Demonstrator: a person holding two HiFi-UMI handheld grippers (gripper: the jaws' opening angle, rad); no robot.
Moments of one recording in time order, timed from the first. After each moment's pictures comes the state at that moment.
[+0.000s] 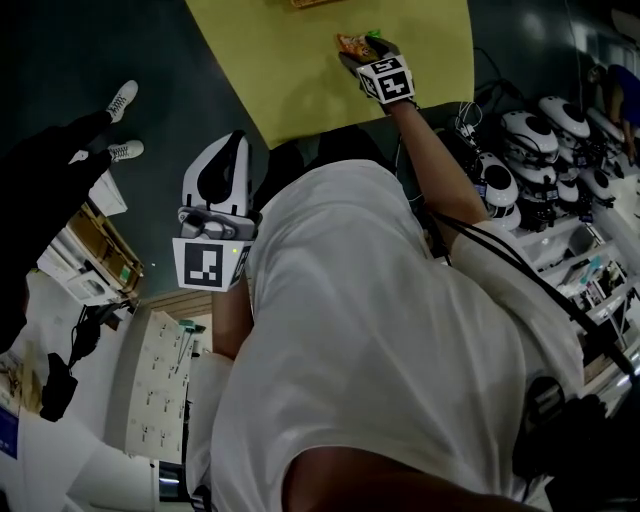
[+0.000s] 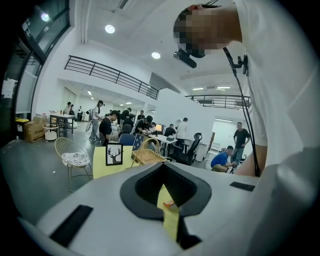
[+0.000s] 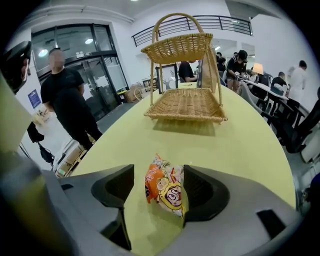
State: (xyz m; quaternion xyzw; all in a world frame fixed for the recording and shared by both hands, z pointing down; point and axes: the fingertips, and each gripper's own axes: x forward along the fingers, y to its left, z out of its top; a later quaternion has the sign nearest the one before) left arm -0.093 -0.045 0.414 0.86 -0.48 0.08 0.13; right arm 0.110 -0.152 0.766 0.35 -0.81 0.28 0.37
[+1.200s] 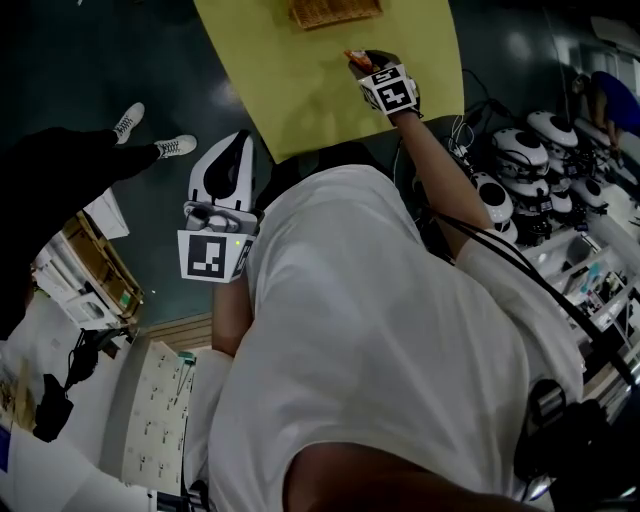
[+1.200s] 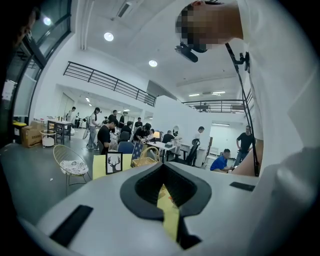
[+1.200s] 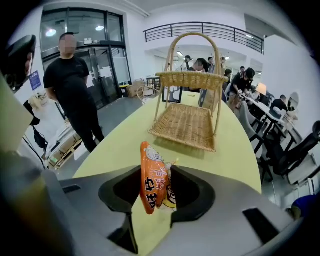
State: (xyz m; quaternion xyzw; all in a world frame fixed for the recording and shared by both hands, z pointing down) left arm -0.090 -0.048 0.405 0.87 -0.48 0.05 0.10; right arm 0.130 -0.172 0.716 0.36 -0.81 0.21 0.42
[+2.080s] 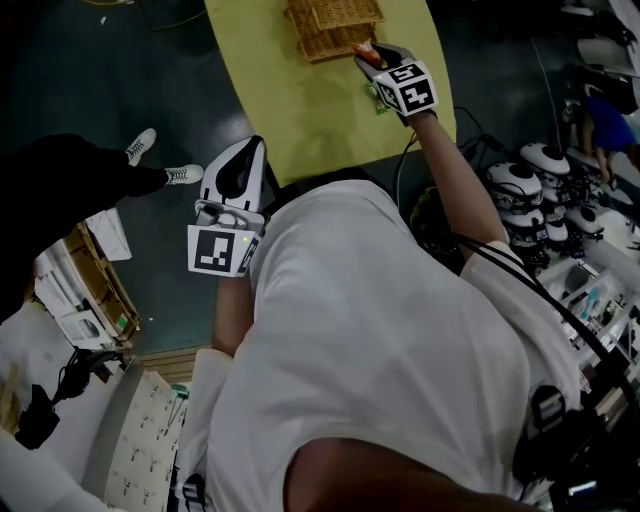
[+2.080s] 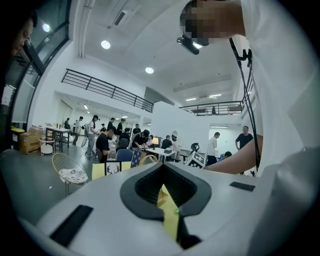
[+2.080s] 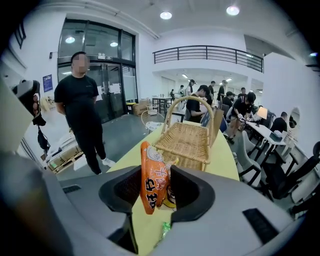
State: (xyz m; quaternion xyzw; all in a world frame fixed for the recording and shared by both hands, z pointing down) left arm -0.087 -0.044 0.367 0.87 -0.48 0.02 0.06; right arm 0.109 -0.237 0.559 0.36 -0.86 0.14 0.34
